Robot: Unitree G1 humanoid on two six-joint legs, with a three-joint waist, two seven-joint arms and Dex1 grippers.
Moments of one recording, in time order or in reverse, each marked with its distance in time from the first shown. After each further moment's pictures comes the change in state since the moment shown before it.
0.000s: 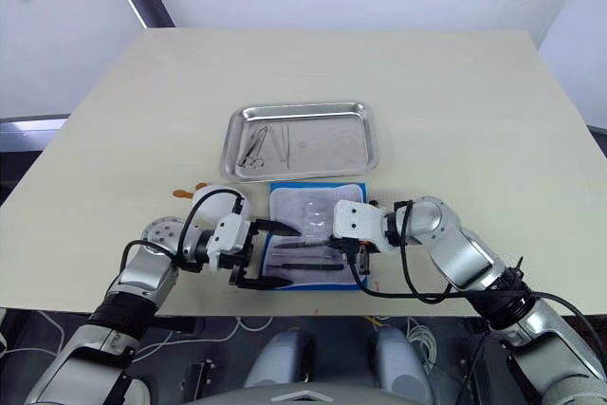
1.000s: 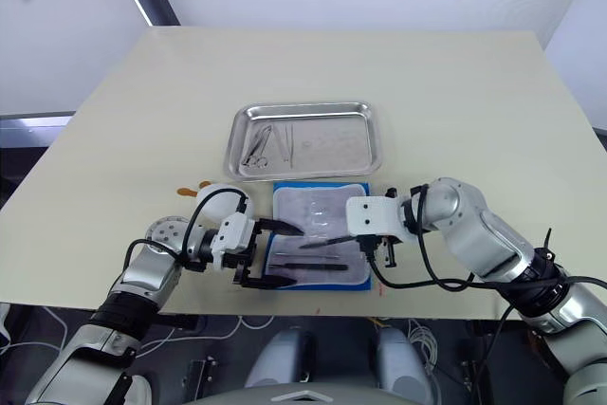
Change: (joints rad) left arm 0.008 0.000 -0.016 -0.026 0.007 0.023 0.027; right arm -0.103 -0.192 0.020 -0.133 -0.055 0.131 0.125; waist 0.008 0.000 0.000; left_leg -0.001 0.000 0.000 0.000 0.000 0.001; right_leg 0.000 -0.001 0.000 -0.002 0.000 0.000
